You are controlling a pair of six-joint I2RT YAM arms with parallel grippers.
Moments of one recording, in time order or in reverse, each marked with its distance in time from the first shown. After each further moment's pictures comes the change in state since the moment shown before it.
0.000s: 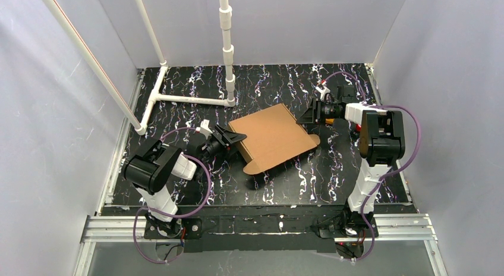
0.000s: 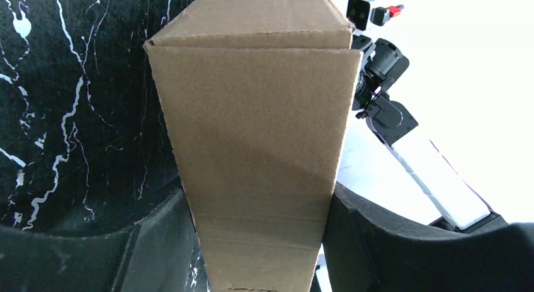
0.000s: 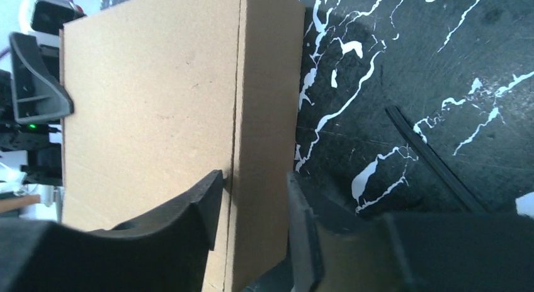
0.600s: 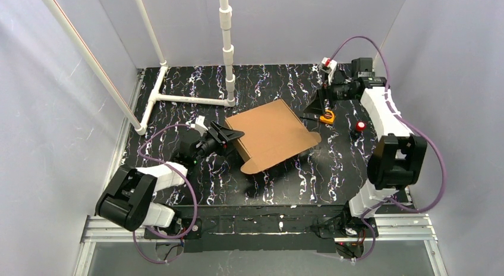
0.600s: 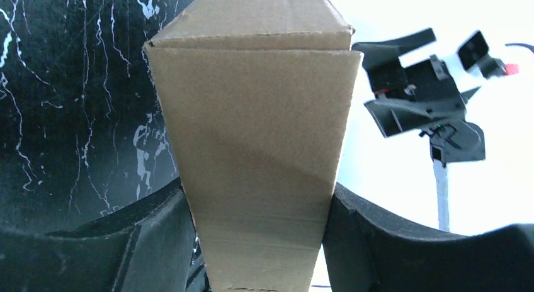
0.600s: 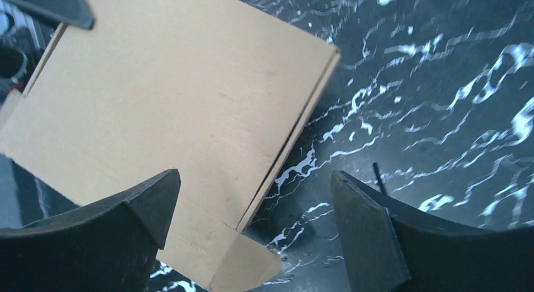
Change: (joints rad) left arm 0.002 -0.342 0.001 -0.339 0.000 0.012; right arm 0.006 -0.267 0.273 -0.580 0.006 -0.624
